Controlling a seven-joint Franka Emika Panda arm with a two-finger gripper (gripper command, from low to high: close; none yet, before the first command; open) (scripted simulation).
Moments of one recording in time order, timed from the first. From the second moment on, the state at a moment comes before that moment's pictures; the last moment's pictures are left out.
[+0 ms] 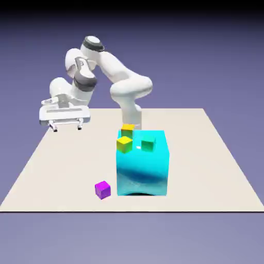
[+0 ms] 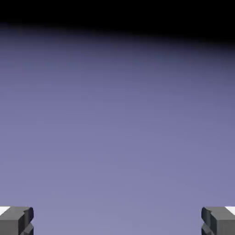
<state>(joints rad) 0.74 -1.18 -1.57 -2.69 -0.04 3.04 -0.68</state>
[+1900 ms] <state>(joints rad) 0.51 -1.11 -1.23 -2.86 0.23 2.16 -0.97</state>
